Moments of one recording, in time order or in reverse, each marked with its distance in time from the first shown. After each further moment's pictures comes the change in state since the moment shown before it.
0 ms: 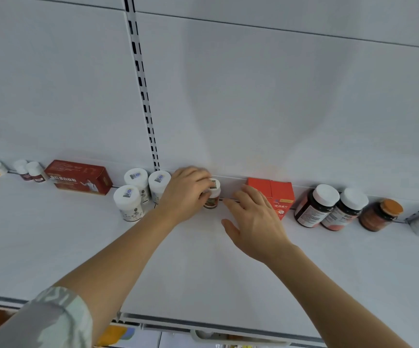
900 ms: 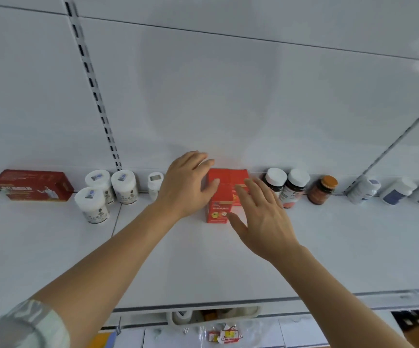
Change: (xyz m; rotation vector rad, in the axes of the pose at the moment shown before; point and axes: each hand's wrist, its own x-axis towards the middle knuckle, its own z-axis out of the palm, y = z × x) left_hand 0.028 0.091 -0.017 -0.076 0.038 0.023; right_hand -0.073 0.026 -0.059 -0.093 -0.035 0.291
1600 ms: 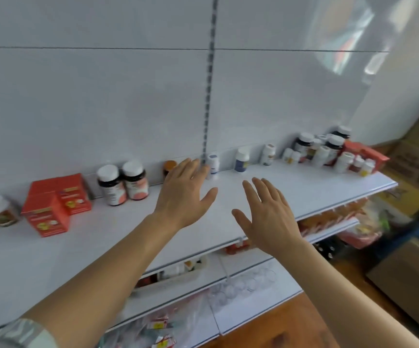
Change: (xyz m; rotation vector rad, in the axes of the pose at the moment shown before) left_hand 0.050 0.376 0.119 -0.022 -0.189 0.174; right_hand -0.223 0.299 -0.108 -0.116 -0.060 0.391
